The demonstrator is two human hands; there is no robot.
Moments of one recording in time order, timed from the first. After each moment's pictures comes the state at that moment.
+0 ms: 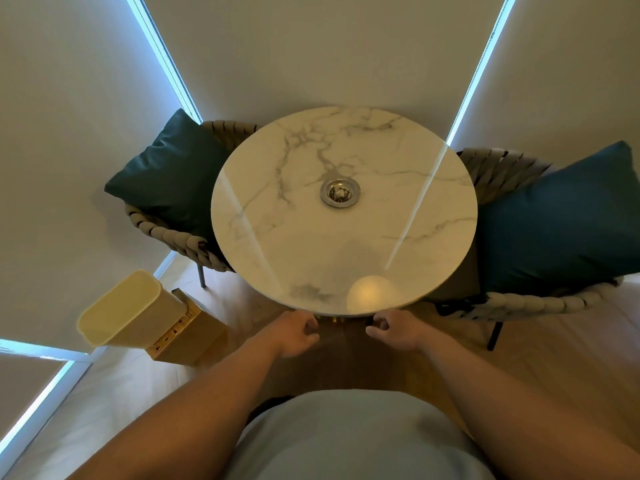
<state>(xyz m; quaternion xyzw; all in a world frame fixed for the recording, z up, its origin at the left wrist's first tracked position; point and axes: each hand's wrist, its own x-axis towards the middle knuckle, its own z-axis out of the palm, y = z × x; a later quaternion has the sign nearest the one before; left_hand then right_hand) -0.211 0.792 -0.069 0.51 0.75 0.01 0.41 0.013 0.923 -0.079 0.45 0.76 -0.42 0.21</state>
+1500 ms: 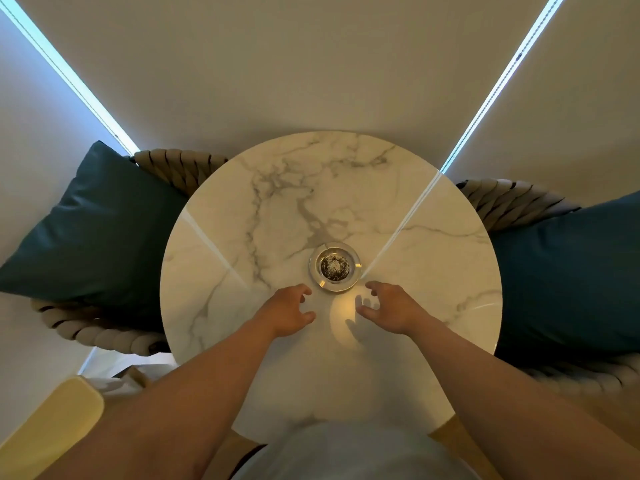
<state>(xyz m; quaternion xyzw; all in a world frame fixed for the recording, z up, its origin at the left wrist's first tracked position) -0.374 1.067 -0.099 0.51 0.74 0.08 0.43 -0.147 1.160 -0.083 0.52 0.76 -0.37 0.10</state>
